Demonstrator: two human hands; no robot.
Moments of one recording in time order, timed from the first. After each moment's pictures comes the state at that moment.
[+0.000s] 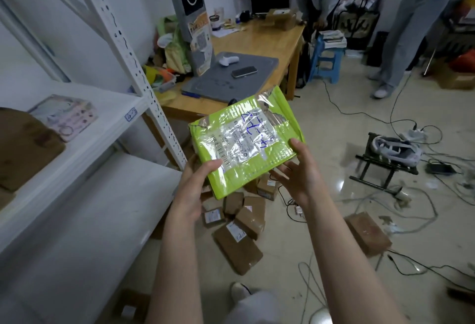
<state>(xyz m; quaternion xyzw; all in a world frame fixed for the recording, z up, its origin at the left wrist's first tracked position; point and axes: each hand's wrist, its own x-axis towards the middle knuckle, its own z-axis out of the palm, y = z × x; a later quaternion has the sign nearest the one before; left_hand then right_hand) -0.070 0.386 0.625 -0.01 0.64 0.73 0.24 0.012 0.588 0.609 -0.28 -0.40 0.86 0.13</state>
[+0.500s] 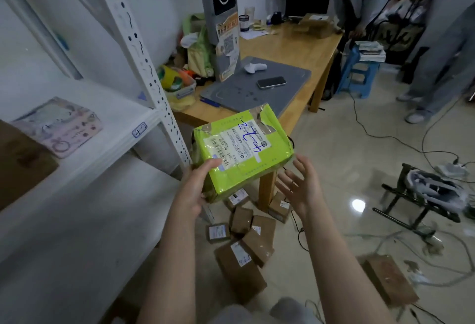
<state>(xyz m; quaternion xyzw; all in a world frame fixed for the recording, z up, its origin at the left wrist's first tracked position) -0.216 0.418 0.608 -0.11 0.64 0.72 0.23 -0.142 0.618 0.582 -0.38 -0.35 0.85 0.09</state>
